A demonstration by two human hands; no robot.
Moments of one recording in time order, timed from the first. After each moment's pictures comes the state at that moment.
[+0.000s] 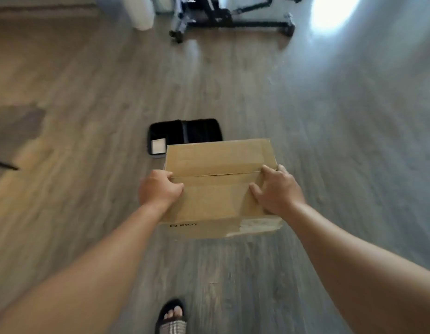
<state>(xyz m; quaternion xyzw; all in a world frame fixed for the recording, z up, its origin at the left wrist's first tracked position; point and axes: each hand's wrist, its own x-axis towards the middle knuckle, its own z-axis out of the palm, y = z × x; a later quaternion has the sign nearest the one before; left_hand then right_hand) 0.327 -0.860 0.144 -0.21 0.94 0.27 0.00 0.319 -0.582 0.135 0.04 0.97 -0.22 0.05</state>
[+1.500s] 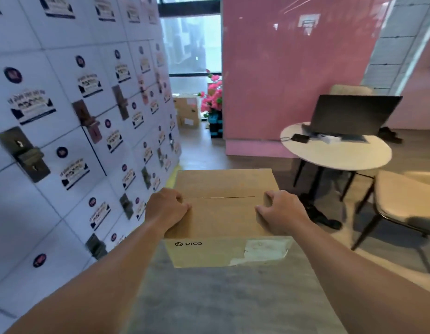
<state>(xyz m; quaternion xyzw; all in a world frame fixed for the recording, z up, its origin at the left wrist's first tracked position) 1.328 -1.486 0.590 -0.79 0.56 0.09 -0.23 1.035 -1.534 0.576 -0.72 0.65 -0.17 0.15</state>
